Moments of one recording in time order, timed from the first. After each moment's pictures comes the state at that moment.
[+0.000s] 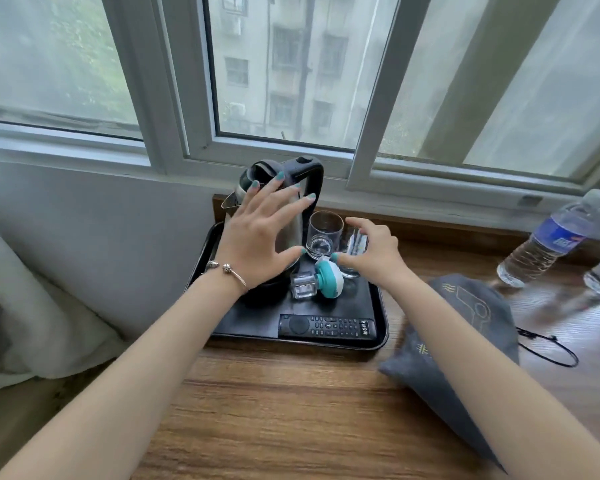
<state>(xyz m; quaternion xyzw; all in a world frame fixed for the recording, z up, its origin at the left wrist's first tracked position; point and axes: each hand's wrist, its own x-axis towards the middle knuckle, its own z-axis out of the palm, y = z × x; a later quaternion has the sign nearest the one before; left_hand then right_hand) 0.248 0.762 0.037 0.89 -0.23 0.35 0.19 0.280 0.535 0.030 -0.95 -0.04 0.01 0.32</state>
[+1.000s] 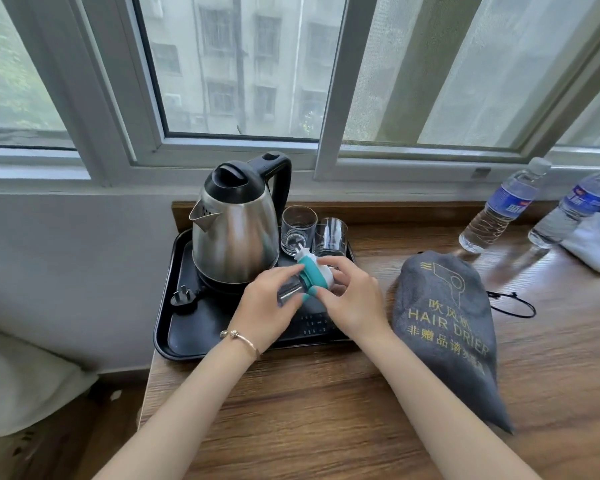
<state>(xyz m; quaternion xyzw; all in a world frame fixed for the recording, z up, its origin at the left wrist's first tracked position) 0.216 0.728 -0.032 0.86 -0.19 0.12 0.46 0.203 0.561 -0.014 -0.91 0.02 -0.09 0.41</state>
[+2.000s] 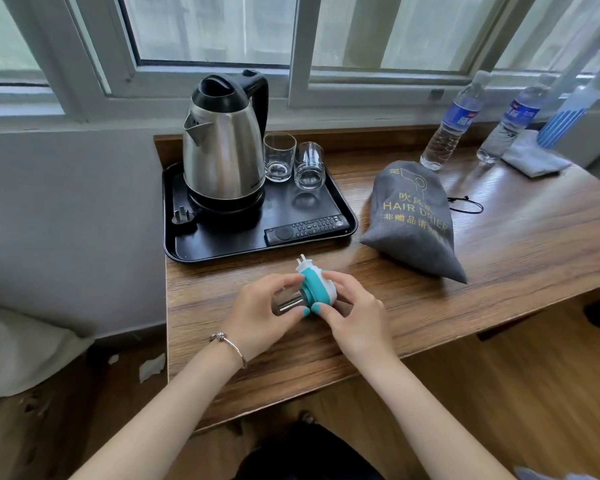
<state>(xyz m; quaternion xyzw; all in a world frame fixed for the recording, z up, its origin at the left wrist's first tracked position) 0.072 0.768 -0.062 0.84 -0.26 0.02 0.47 0.013 0.601 -0.065 -0.89 0.13 -0.10 0.43</state>
